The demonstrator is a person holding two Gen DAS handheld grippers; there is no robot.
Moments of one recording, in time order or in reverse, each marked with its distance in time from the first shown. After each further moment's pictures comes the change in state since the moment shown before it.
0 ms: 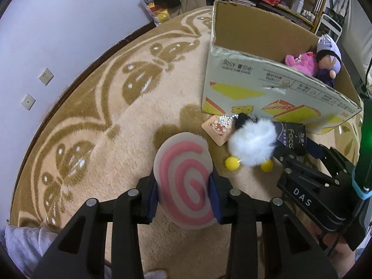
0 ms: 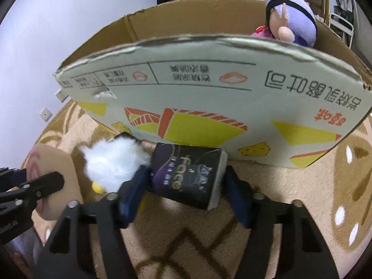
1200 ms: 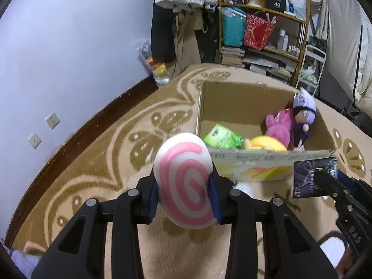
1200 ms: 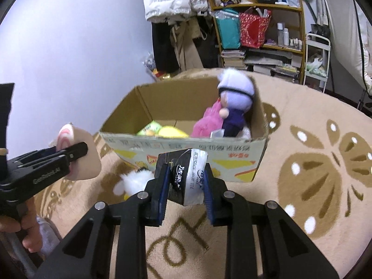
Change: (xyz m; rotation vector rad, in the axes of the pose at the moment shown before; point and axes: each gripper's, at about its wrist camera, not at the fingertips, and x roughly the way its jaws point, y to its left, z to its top) left arm -0.067 -0.010 0.032 0.046 -0.339 -0.008; right arm -0.130 -0.036 0.001 0.059 -0.234 -0.002
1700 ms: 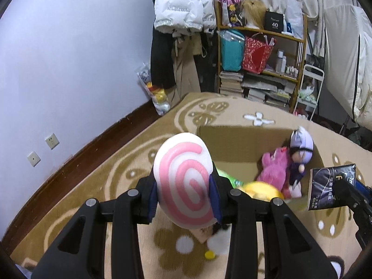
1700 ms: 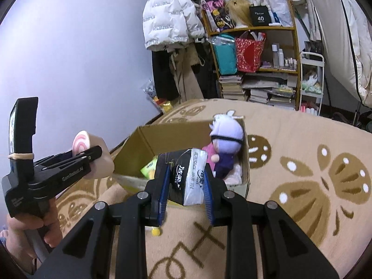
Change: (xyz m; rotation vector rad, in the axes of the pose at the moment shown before) left arm -0.003 -0.010 0.043 -0.001 -0.147 0.004; right arm -0.035 -0.007 0.035 0.021 -0.152 0.007
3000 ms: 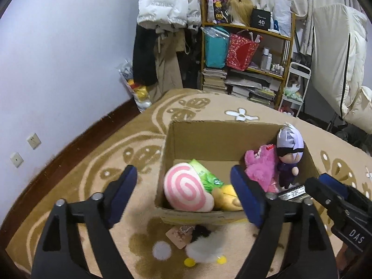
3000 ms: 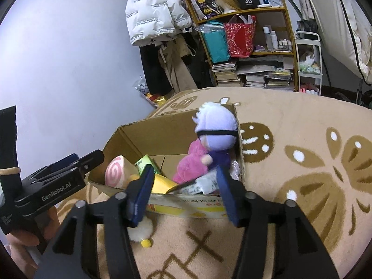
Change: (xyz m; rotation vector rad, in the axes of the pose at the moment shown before) left arm 0.022 -0.019 -0.009 0.011 0.008 -0.091; right arm 0.046 -0.030 -0.003 0.103 0.043 0.010
